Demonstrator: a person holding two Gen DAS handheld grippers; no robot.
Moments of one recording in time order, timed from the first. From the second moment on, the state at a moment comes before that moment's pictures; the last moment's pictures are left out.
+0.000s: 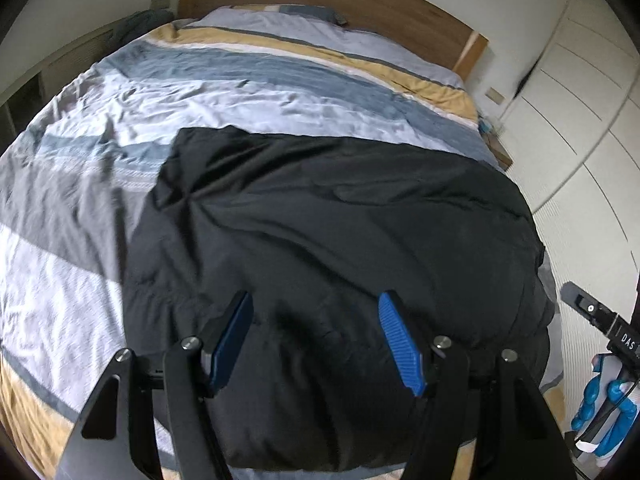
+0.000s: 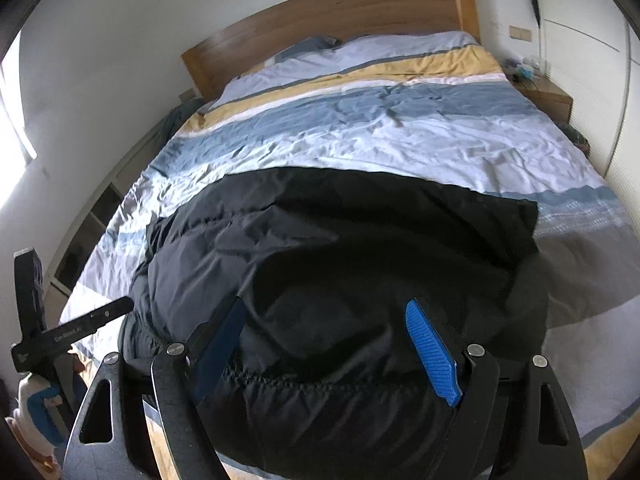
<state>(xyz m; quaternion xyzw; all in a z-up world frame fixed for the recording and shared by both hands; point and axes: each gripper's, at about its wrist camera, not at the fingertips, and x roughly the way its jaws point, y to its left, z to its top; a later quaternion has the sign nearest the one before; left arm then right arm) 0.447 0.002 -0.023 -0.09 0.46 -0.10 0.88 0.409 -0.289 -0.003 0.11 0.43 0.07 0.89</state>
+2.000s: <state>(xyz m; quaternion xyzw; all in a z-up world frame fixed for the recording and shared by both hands) 0.629 0.006 -0.059 -0.06 0.49 -0.03 0.87 0.510 -0.398 -0.055 0.09 0.47 -0.06 0.87</state>
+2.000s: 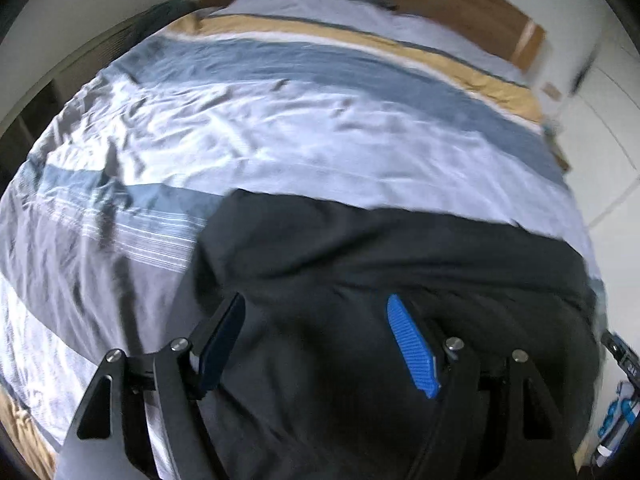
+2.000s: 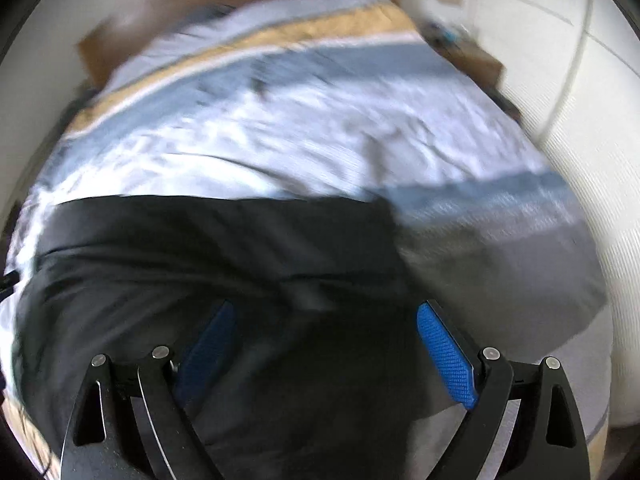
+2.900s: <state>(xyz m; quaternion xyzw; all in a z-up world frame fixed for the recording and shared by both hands) 0.524 -0.013 -0.037 -0.01 0.46 -0.01 0.89 0.433 -0.386 -0.040 0.07 0.48 -0.13 0.86</state>
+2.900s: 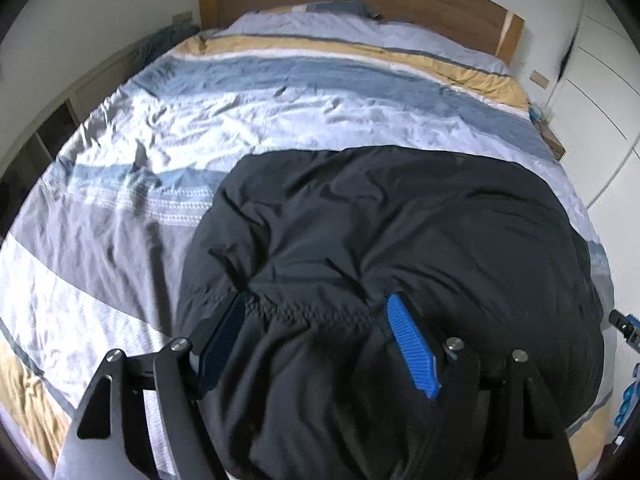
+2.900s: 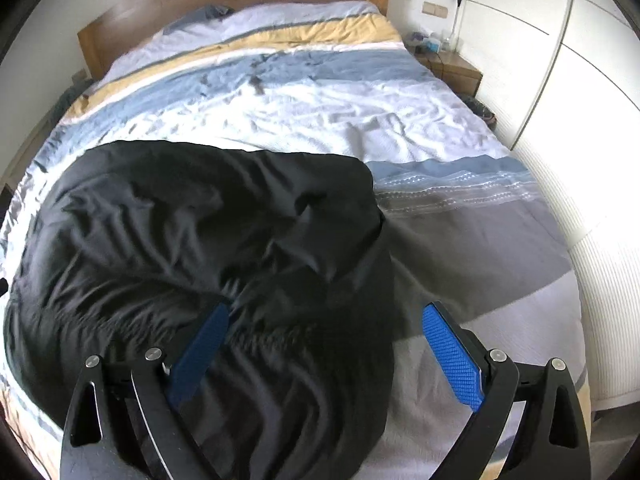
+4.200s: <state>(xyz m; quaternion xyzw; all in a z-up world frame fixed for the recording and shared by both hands) 0.455 0.008 -0.040 0.00 0.45 -0.04 0.89 0.364 -0.351 -0.035 0.06 0.46 -0.11 0.88</state>
